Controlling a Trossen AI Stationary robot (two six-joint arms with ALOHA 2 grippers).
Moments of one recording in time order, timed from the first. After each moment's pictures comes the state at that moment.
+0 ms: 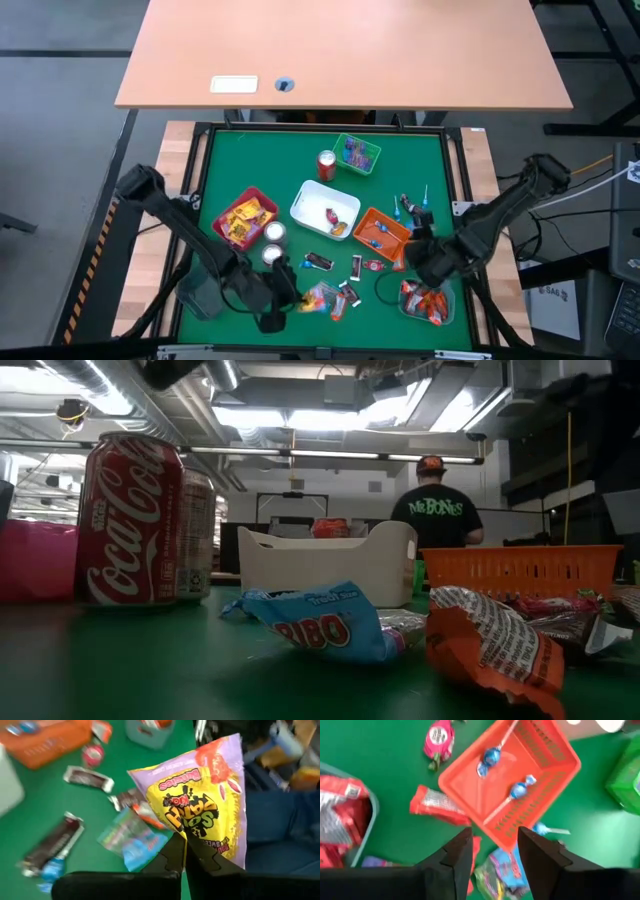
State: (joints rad) left arm -0.64 1.64 1.10 -0.10 -0.36 -0.65; right arm 0.70 1.30 0.99 -1.12 0.39 0.40
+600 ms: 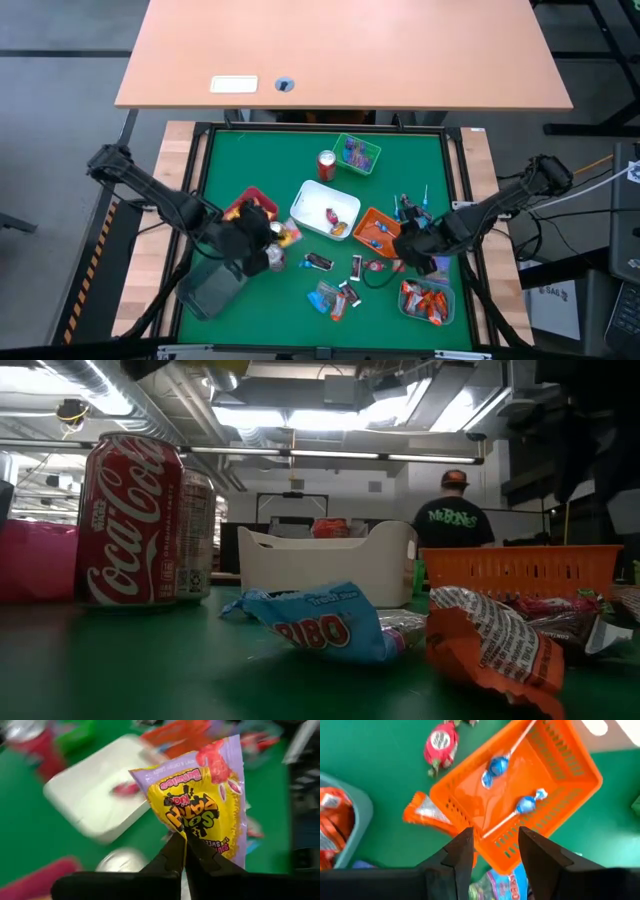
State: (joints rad) left arm -0.50 1.26 1.10 -0.69 -0.51 -0.73; right arm 0.50 1.30 0.95 -0.99 0.23 0.12
